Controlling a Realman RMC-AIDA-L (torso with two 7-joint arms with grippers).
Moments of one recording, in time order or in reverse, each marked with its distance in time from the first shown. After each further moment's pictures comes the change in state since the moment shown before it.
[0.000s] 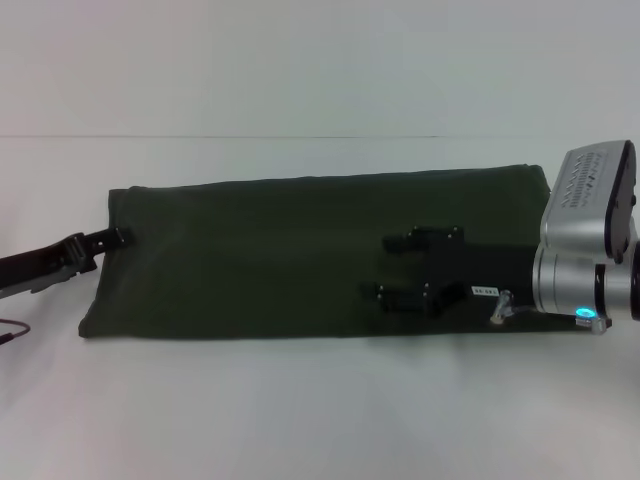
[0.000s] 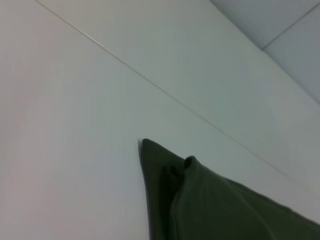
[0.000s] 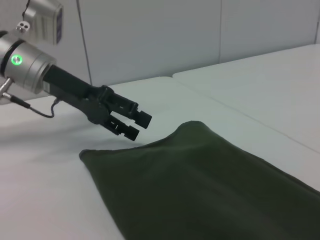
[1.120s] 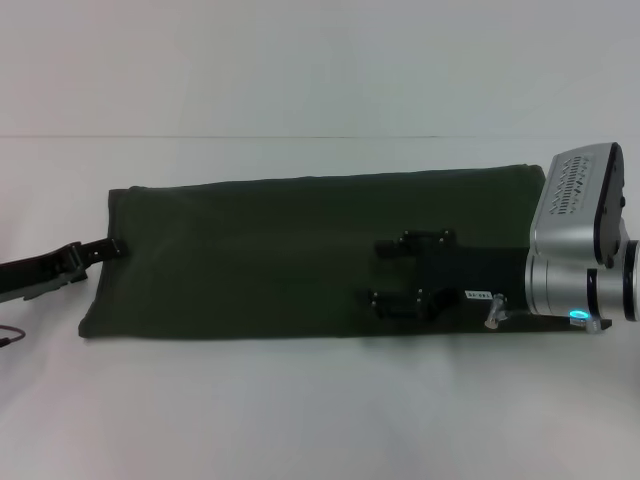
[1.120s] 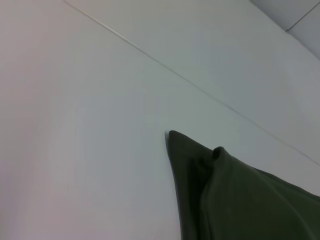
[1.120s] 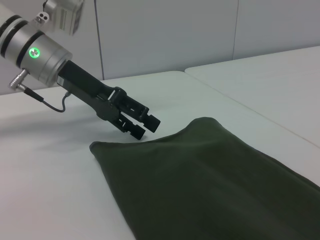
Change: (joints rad) left arm -0.009 -0.009 -0.001 0.019 0.095 -0.053 -0.051; right arm 0.008 0.000 -0.034 -0.001 0.003 0.005 -0.015
